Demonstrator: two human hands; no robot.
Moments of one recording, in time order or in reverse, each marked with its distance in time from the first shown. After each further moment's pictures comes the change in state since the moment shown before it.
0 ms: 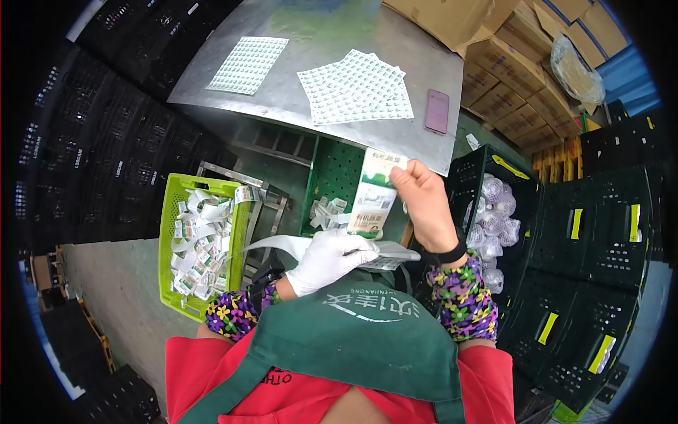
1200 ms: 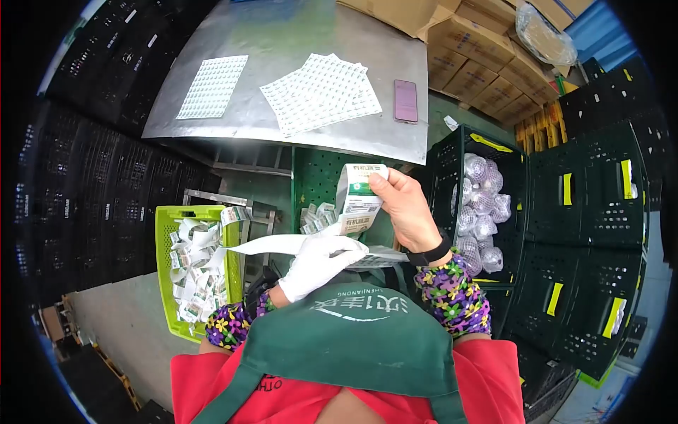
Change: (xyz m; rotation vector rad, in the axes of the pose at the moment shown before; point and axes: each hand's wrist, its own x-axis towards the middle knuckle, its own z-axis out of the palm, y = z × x) left_hand 0.010 0.003 0.011 -0.092 -0.076 -0.083; right_hand -0.017 0.008 -0.019 0.186 0.040 0.081
